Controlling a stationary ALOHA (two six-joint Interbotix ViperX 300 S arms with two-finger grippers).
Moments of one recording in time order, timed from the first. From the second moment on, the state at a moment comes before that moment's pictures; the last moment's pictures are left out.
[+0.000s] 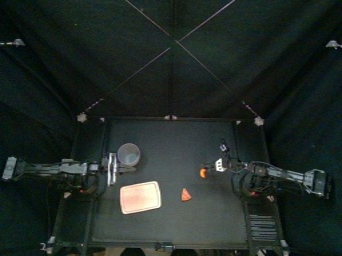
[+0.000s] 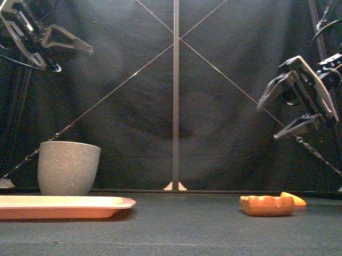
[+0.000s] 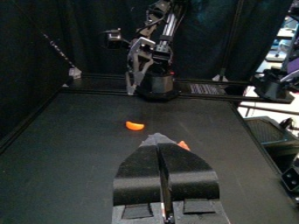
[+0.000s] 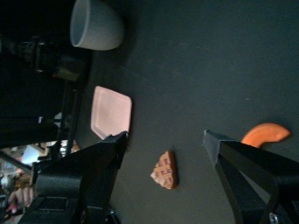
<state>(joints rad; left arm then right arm) 0.07 -0.96 1.19 -0.03 -0.16 0.00 -0.45 -0.69 1.15 0.98 0.19 0.05</state>
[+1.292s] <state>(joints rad) 0.06 -0.96 1.20 -0.06 -0.16 0.00 -0.54 -0.17 1.06 0.89 0.34 0.06</state>
